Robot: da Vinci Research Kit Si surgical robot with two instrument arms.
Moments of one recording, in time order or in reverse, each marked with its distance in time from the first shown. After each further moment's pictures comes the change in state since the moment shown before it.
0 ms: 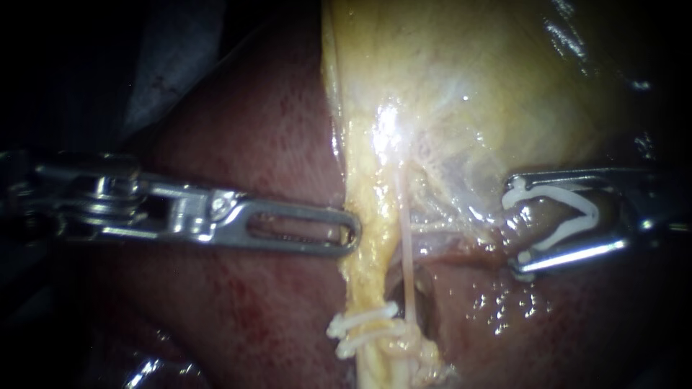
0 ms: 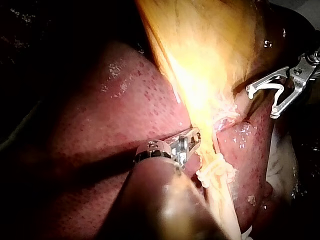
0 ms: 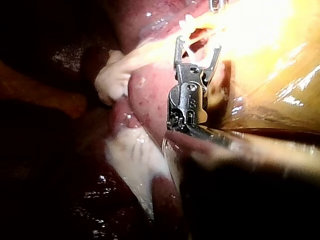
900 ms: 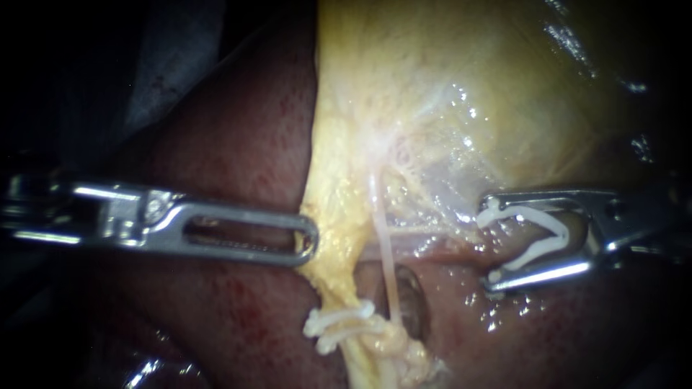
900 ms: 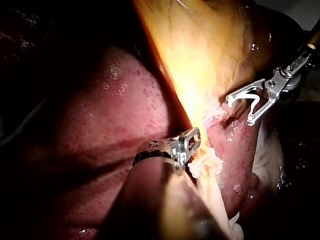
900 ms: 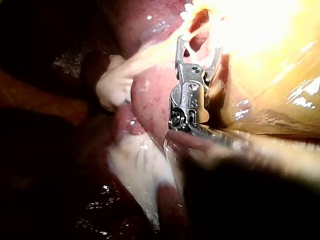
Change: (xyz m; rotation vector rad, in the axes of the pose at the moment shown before) right arm -0.002 -0.001 0.004 0.023 -0.007 0.019; left arm 0.000 -0.004 -0.008 0.013 -0.001 -0.022
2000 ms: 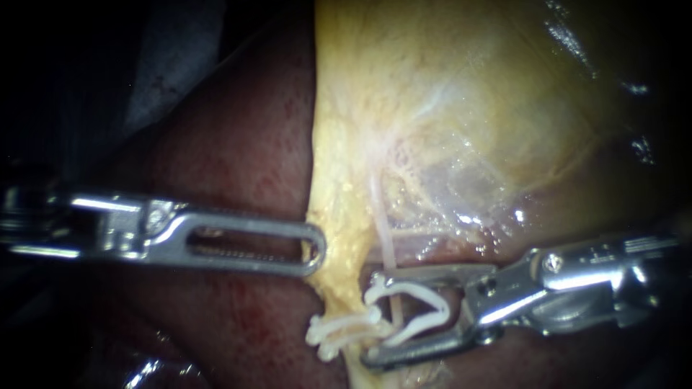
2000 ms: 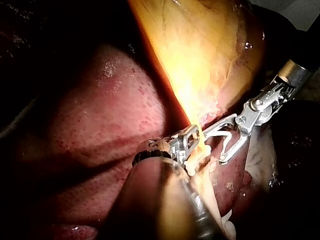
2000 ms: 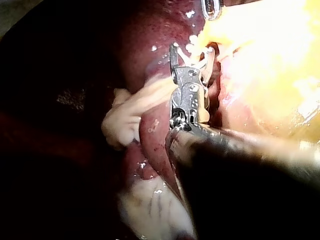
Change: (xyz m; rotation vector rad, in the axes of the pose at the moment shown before) right arm -0.001 -0.003 0.012 0.084 -0.033 0.054; left arm 0.000 -0.001 0.000 -0.007 -0.012 0.002
